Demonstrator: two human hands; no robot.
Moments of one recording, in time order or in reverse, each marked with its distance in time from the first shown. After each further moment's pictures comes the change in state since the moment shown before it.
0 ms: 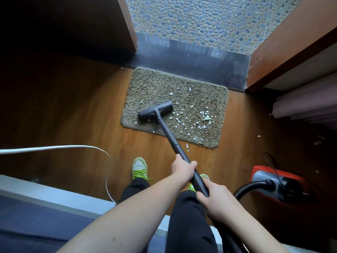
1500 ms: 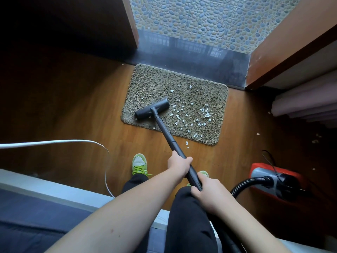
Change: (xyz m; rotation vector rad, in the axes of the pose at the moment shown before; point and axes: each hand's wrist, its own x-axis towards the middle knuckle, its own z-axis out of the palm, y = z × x) left_hand -0.002 -0.016 -0.014 -0.032 0.006 0.014; right_hand -0.002 -0.015 0.017 -0.083 -0.021 0.026
